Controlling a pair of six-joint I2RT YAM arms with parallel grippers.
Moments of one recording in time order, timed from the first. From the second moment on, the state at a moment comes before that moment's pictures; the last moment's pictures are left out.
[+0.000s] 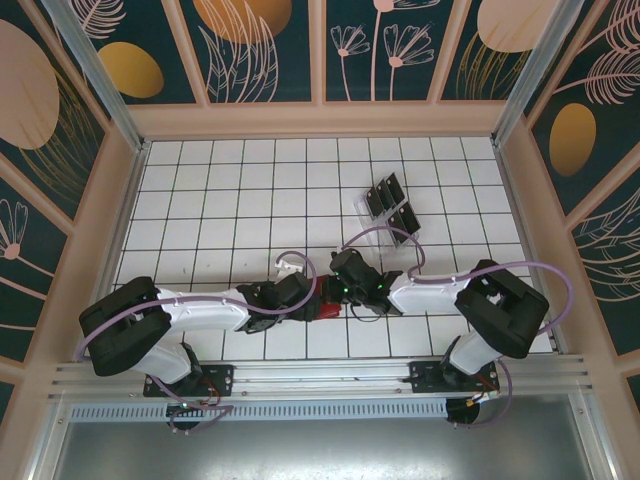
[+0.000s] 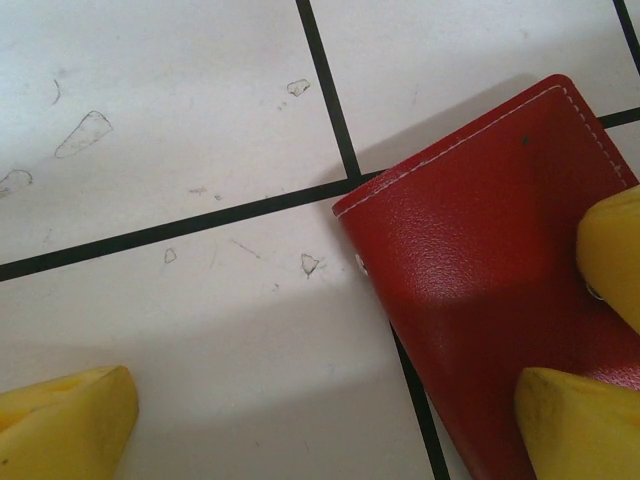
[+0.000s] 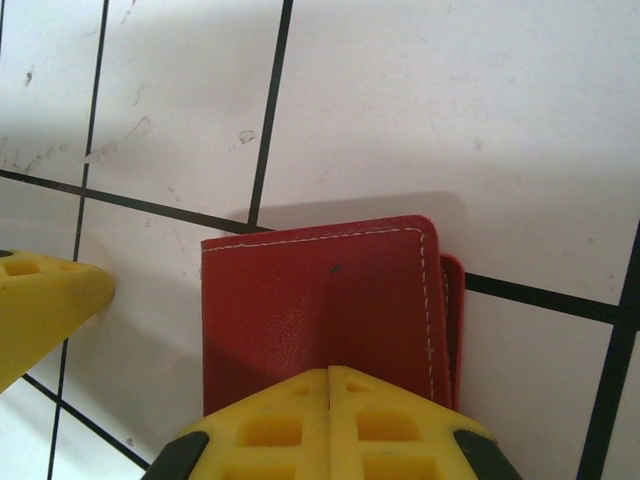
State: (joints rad) left arm -1.05 1.47 0.58 -0.15 -0.29 -0.76; right arm 0.96 1.55 0.62 0.07 -0.04 0.83
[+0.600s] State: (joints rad) left arm -1.05 1.47 0.58 -0.15 -0.29 -0.76; right arm 0.96 1.54 0.59 0.13 -0.03 0.84
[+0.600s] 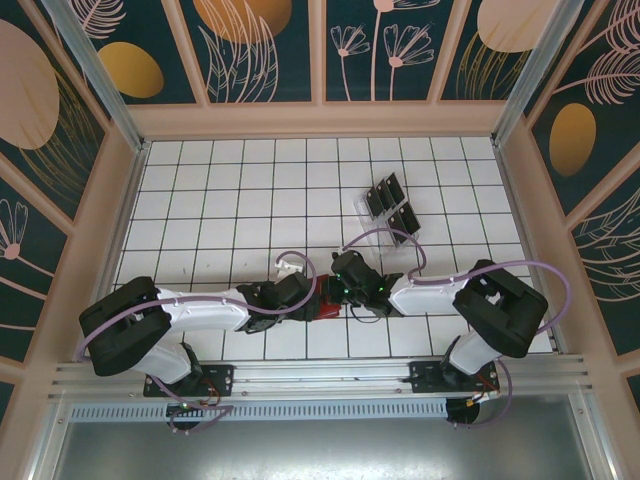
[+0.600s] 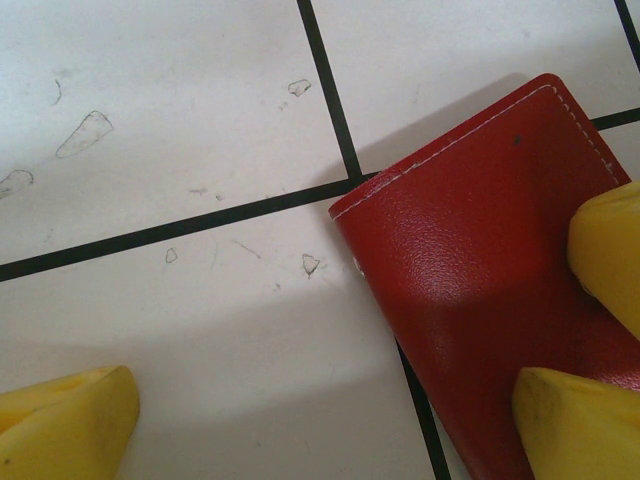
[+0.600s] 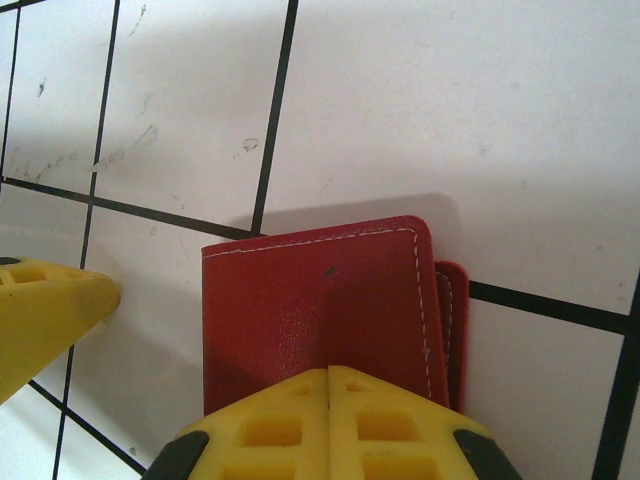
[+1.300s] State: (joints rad) left arm -1.05 1.47 0.58 -0.14 -0.29 -0.76; right arm 0.97 1.53 0.62 0.05 -0.02 0.84
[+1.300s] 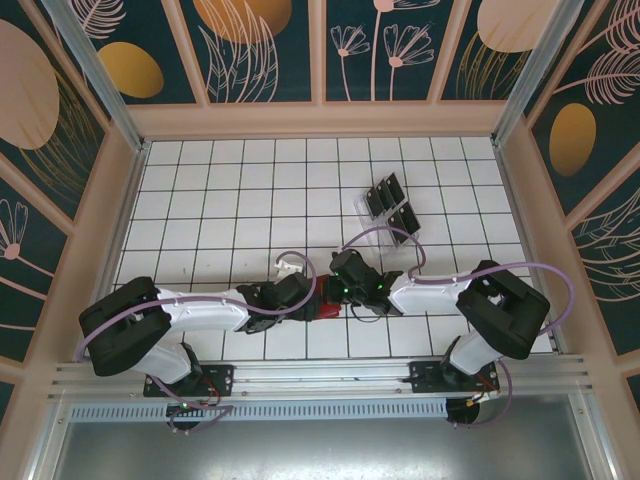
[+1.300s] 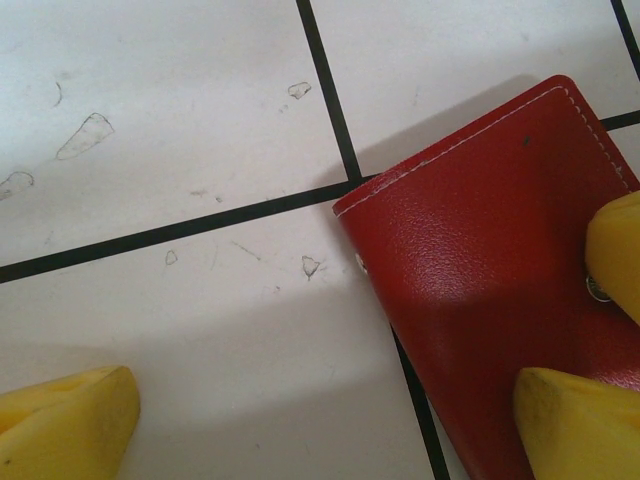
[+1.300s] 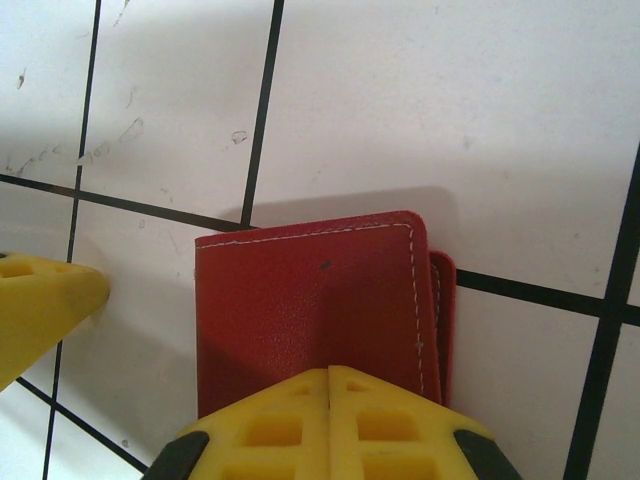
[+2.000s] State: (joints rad) left arm -1.03 1.34 0.59 -0.26 -0.46 -0.86; right arm 0.96 1.48 0.62 0.04 -0.01 0.84
